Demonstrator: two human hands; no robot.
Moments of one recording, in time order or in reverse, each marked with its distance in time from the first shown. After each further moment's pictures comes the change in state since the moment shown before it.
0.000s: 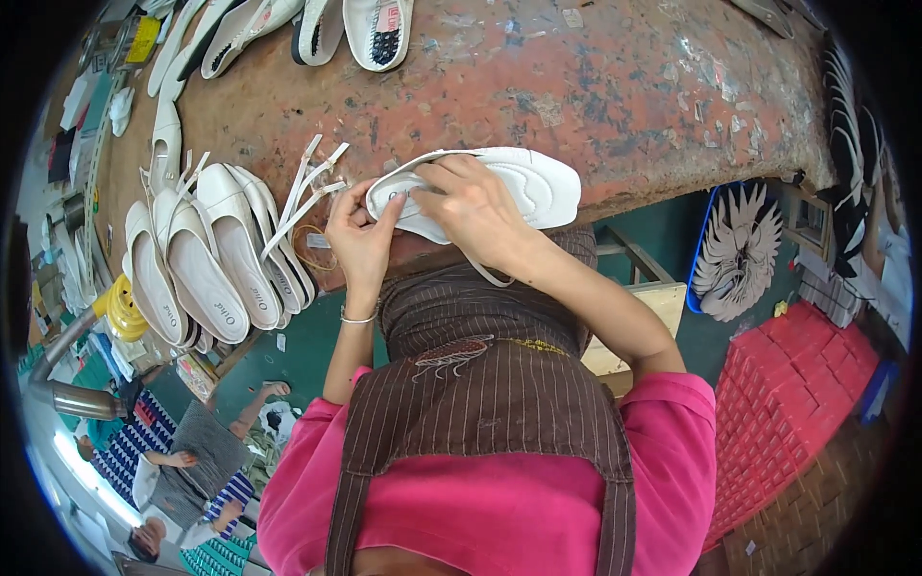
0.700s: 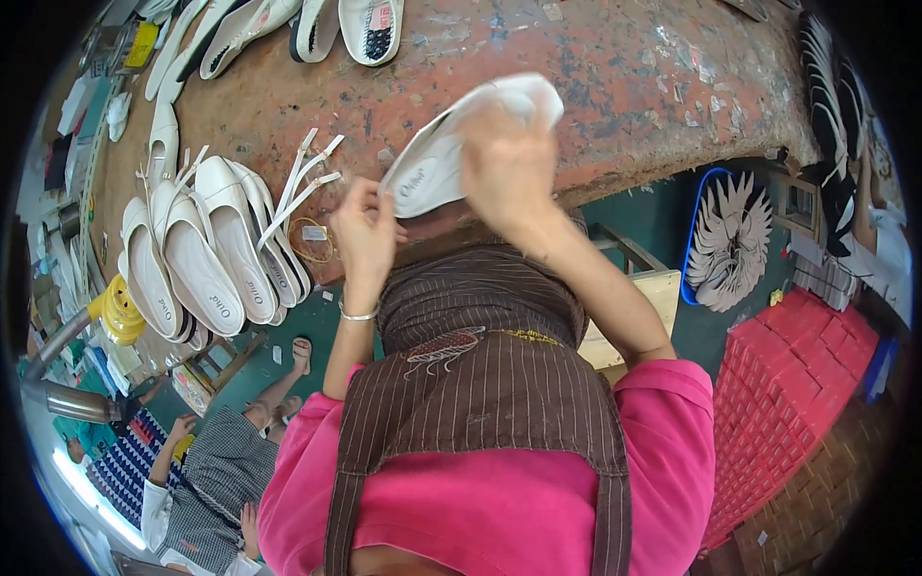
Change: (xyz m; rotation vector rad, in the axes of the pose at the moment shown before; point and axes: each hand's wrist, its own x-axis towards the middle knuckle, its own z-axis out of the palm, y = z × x) left_hand -0.009 0.024 0.002 0.167 -0.163 -0.167; right_hand 0.000 0.001 -0.036 -0.281 0.151 0.405
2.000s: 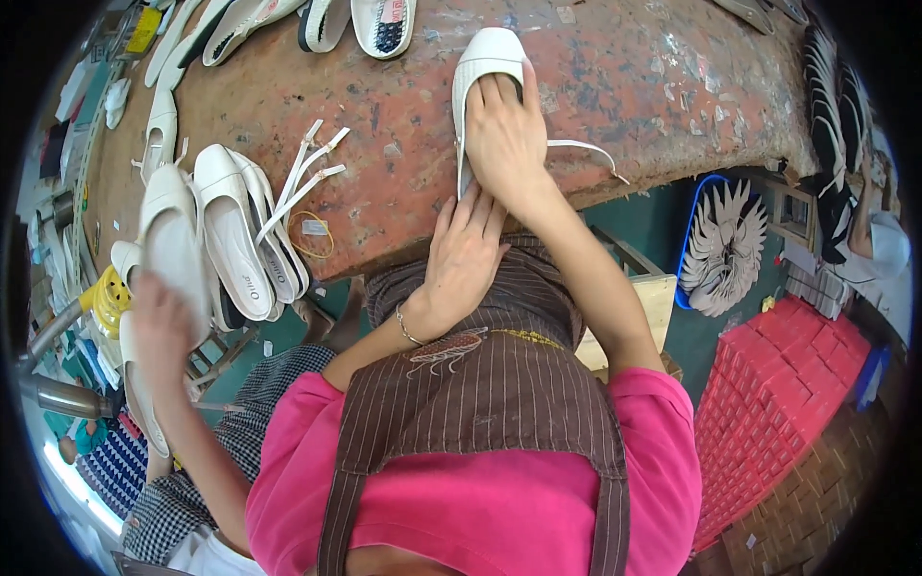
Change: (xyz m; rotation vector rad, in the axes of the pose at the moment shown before) left_hand -0.048 0.013 0.067 0.670 -0.247 0.801; right_hand 0.028 0.005 0.024 -0.391 -0.019 -0.160
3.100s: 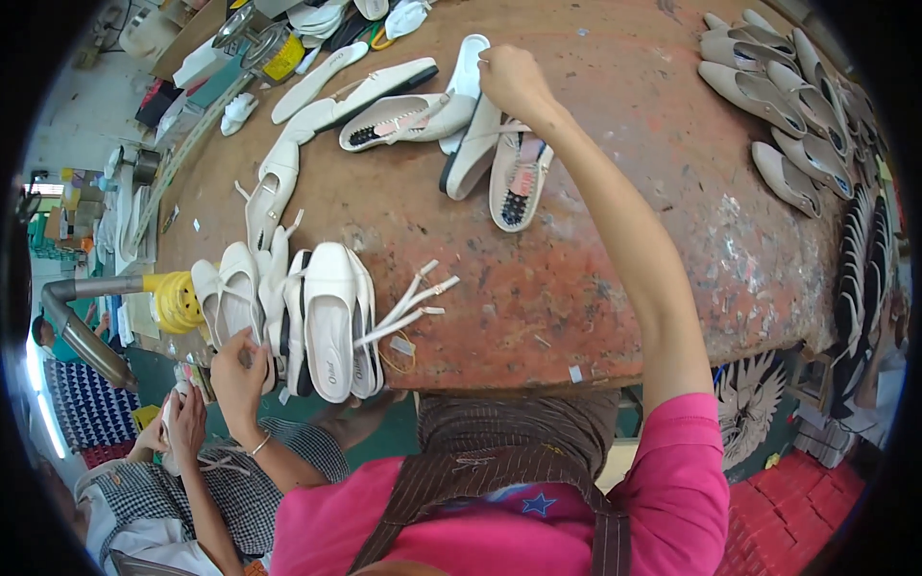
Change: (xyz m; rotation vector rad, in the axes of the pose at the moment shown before) left_hand -0.135 -0.164 -0.269 0.380 0.337 -1.030; right_hand 0.322 -0.008 0.015 0.696 0.117 -0.087
